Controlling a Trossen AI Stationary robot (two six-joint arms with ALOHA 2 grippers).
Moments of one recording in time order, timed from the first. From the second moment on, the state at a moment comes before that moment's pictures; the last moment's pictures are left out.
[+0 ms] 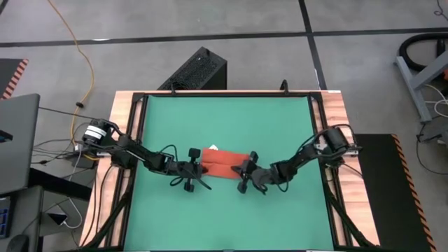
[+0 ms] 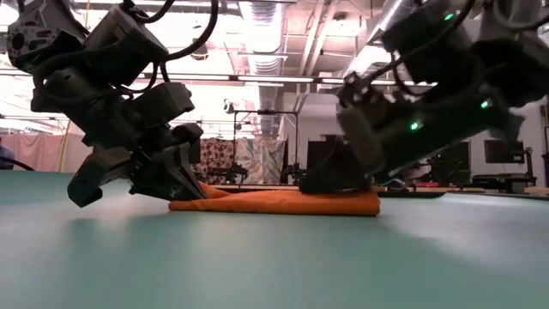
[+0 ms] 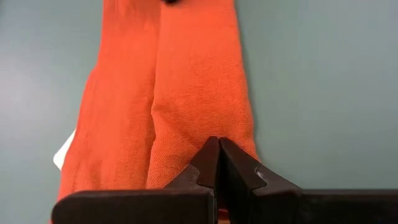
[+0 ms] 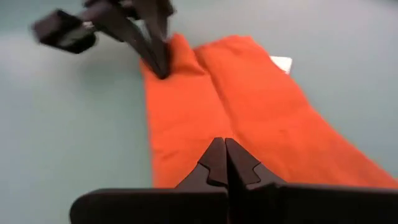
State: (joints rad) left arm -0.22 1.70 0.45 0.42 -0.28 0.16; right arm 0.33 1.91 0.65 0.81 0.61 0.38
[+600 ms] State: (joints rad) left arm -0.24 1.51 0.45 0.15 -0.33 -0.01; right arm 0.30 2.12 0.66 0.87 0.56 0.58
